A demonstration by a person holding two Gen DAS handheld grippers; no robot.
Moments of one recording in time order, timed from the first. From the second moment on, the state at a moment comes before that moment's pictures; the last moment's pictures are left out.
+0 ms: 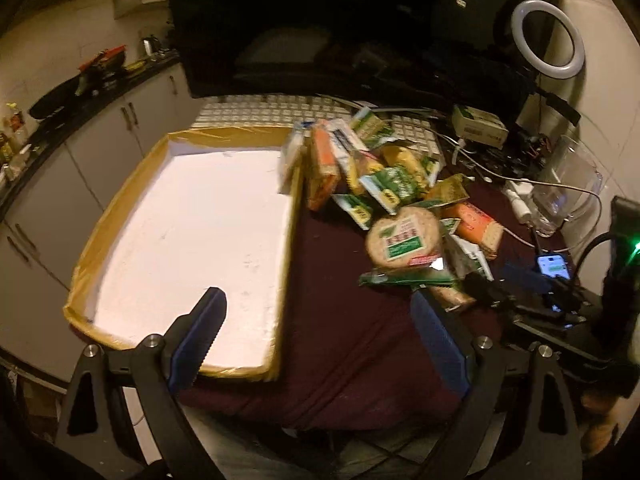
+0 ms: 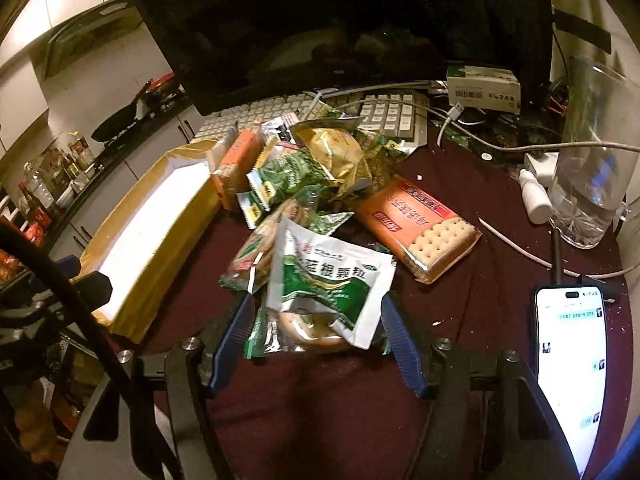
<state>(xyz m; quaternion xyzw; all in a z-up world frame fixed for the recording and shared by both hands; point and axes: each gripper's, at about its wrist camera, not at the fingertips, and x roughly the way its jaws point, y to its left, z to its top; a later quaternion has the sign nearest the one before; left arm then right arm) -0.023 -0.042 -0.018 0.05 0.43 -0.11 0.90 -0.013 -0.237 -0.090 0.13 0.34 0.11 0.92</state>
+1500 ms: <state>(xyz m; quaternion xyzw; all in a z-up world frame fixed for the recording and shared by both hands) 0.030 0.025 -0.025 -0.14 0.48 -0.21 0.84 0.024 -0.183 -0.035 0.09 0.30 0.21 0.93</state>
